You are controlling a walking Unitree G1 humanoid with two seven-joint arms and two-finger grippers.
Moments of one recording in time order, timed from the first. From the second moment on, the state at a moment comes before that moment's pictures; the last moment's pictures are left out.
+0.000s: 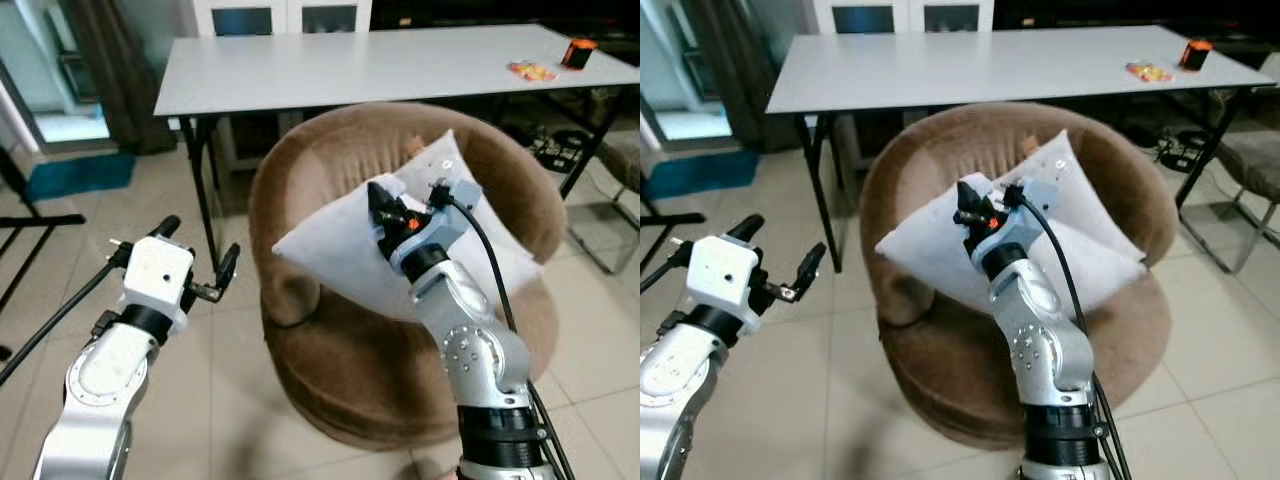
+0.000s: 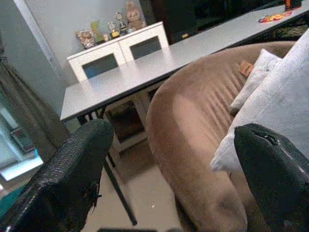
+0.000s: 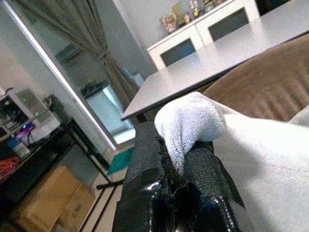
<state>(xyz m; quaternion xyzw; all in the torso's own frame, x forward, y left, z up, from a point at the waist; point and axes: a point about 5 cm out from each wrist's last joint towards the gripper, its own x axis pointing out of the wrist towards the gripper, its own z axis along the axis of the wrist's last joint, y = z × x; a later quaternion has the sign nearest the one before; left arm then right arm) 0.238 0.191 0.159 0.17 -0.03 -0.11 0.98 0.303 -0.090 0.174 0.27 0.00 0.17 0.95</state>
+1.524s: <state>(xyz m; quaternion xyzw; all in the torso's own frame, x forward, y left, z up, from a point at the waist) 0.232 0.188 0.154 0.18 -0.02 -0.14 0.97 0.317 -0.121 0.155 0.23 0.03 0.12 0.97</state>
